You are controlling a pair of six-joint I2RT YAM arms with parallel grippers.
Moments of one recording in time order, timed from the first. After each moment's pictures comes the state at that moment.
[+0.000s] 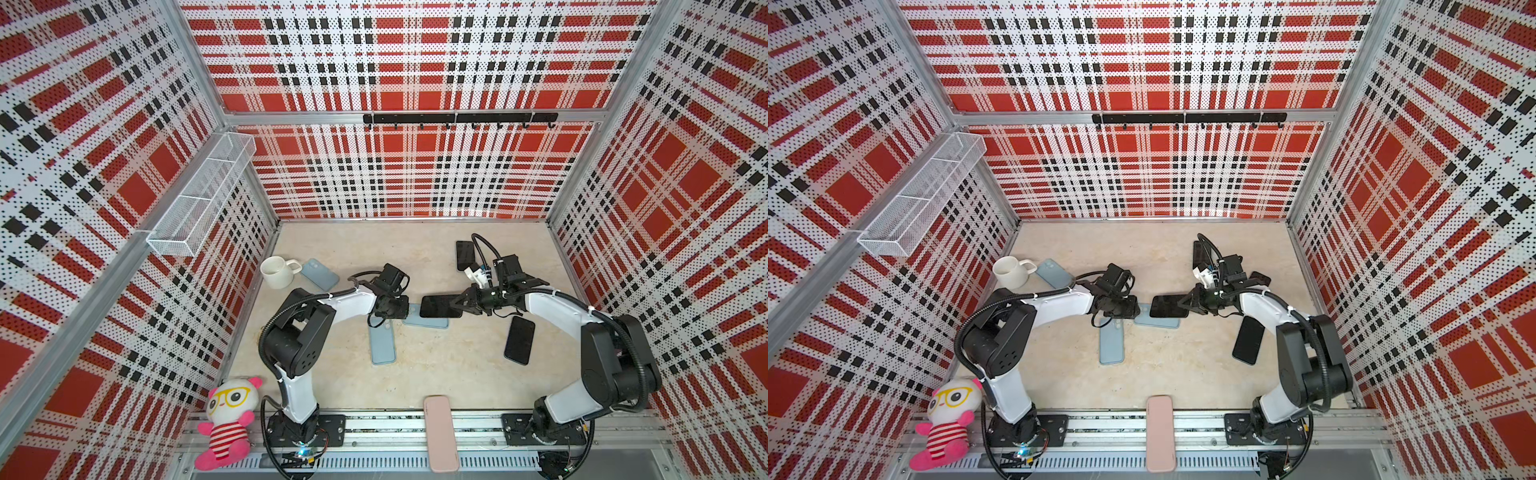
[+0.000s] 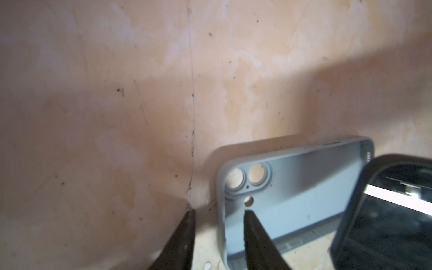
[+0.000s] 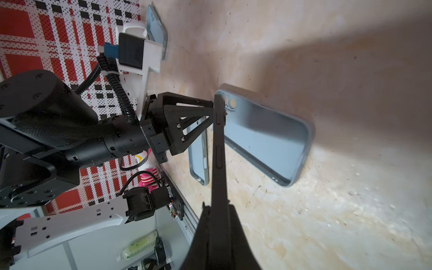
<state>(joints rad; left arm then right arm) -0.57 1.84 1.07 -0.33 0.17 -0.48 0.24 1.58 0.92 -0.37 -0.86 0.48</state>
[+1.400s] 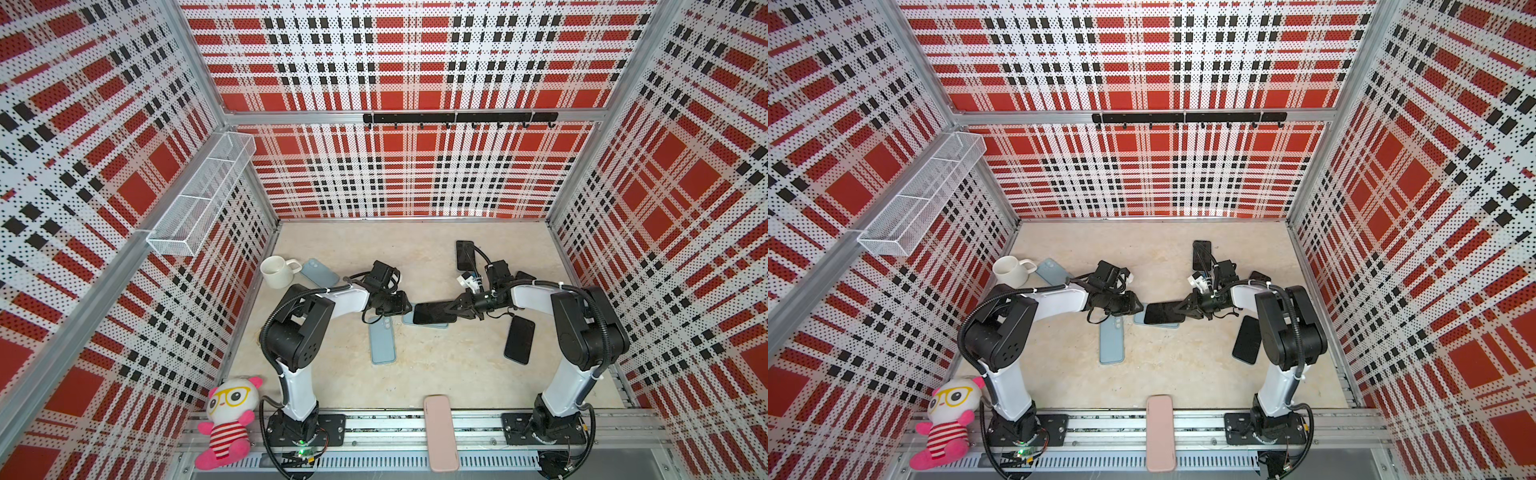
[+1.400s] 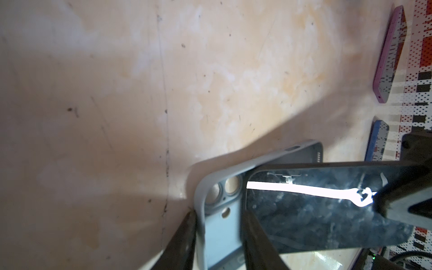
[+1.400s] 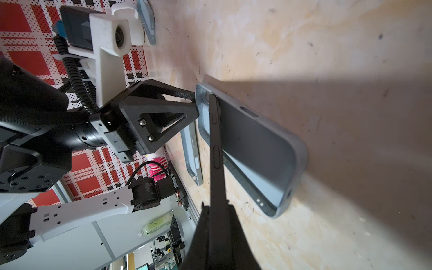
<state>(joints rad) -0.51 1.87 1.04 -0.20 0.41 -0.49 0.23 1.79 0.91 -0.28 -0.97 0.43</state>
